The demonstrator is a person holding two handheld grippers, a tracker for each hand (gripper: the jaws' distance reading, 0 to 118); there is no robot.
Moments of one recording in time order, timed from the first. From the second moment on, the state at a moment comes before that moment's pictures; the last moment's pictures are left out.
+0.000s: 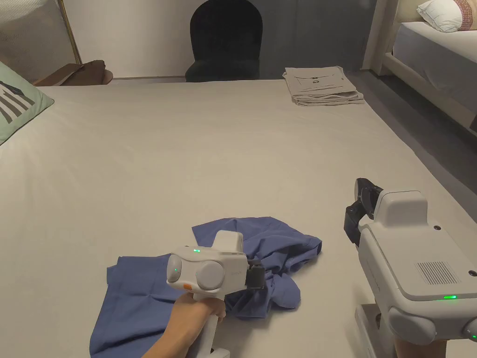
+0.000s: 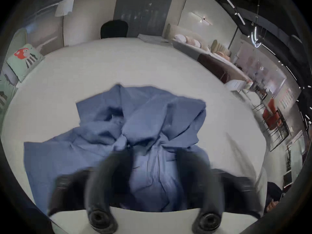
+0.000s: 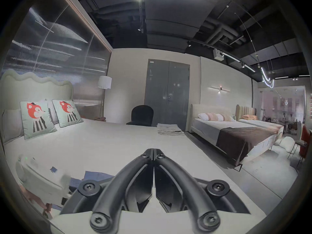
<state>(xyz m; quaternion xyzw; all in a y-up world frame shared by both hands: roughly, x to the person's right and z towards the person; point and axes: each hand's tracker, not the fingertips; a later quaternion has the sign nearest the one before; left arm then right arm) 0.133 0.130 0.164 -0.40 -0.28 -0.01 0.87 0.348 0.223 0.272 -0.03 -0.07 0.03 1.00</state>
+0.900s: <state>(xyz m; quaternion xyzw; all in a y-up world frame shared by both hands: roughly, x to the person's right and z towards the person) -0.038 0.220 0.197 -0.08 -0.06 -0.04 0.99 0.299 0.233 0.264 -0.01 -0.03 0.03 1.00</state>
